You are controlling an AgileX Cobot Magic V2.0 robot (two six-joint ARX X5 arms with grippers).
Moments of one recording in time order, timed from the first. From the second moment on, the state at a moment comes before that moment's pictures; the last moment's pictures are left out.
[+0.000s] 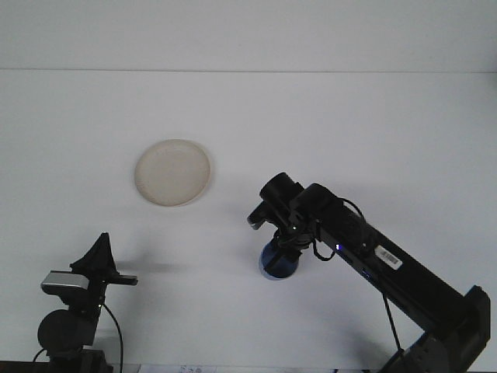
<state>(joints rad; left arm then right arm) -0.05 0.01 0.03 0.20 0.00 -0.04 0.70 1.67 1.48 -1.24 -0.05 -0.11</state>
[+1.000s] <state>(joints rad) -0.05 0.01 0.03 0.20 0.00 -0.04 0.67 1.69 1.54 -1.25 -0.08 -0.15</state>
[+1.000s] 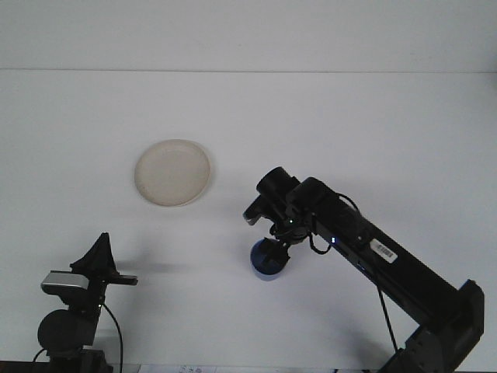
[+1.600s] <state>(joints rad) -0.05 0.01 0.03 0.20 0.00 -0.04 0.13 1.12 1.43 -0.91 -0.07 -0.14</state>
